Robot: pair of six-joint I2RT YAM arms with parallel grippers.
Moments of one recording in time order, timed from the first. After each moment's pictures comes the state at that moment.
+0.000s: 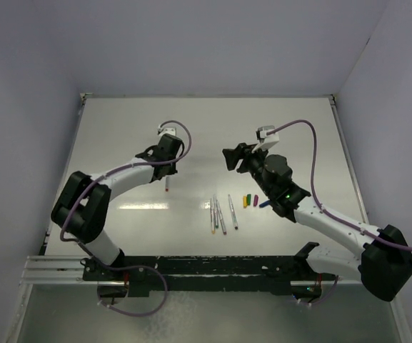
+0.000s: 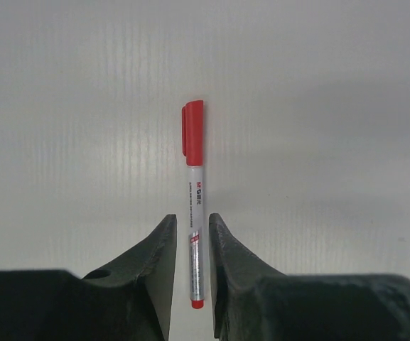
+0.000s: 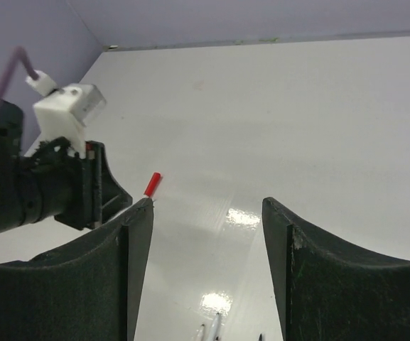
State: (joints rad) left arm -0.52 1.68 0.99 -0.24 -0.41 -0.40; right arm 0.69 1.13 0.65 0.41 0.25 0.37
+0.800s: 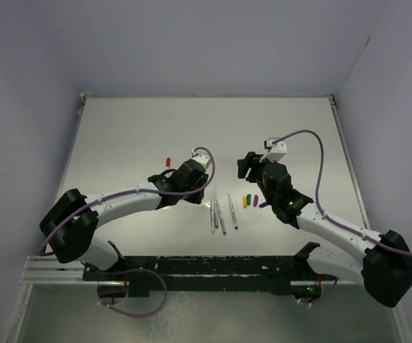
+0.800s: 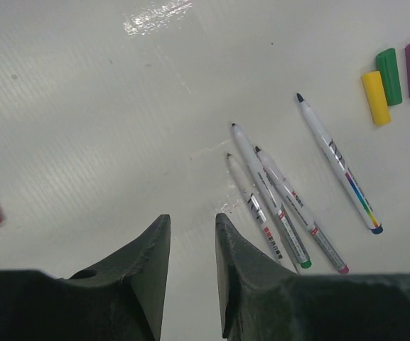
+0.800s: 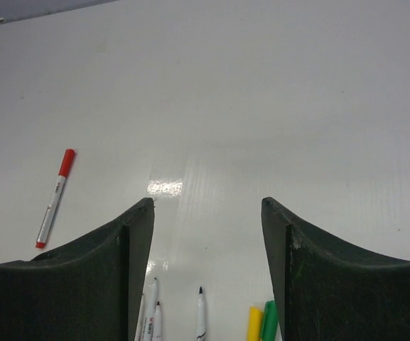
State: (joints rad) left arm -0.86 1.48 0.89 -0.27 -0.17 -0.43; right arm 0.67 1.08 0.55 0.27 0.44 0.41
